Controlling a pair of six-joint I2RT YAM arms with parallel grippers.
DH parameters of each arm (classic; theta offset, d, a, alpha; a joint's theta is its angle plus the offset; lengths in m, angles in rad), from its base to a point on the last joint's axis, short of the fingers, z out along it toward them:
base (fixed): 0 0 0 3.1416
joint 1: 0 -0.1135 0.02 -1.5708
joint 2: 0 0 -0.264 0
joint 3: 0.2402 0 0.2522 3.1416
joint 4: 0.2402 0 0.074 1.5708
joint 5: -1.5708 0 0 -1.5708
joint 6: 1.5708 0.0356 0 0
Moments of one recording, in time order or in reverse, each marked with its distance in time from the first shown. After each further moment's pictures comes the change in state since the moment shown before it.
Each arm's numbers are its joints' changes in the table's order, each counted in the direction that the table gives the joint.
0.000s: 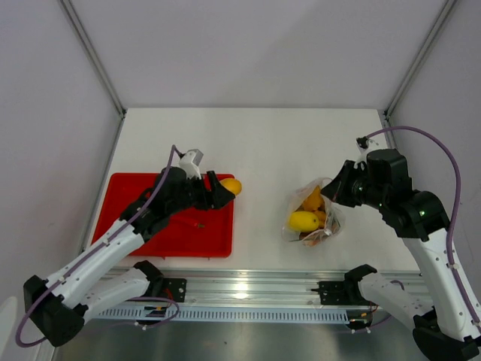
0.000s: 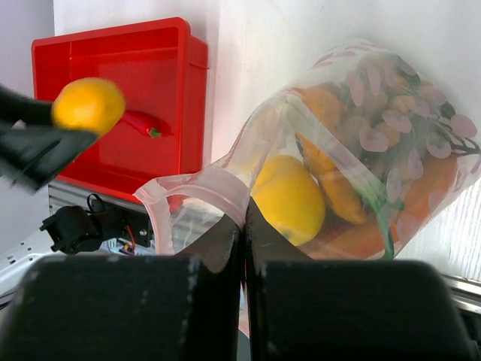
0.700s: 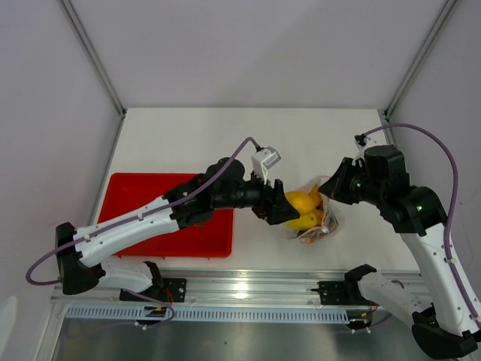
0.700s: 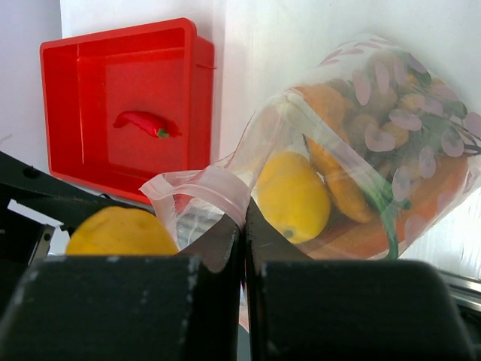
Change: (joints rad) left arm 0.481 -0.344 0.452 -0.098 -0.126 0.086; right arm 0.000 -0.036 0.019 -0.007 0.017 0.027
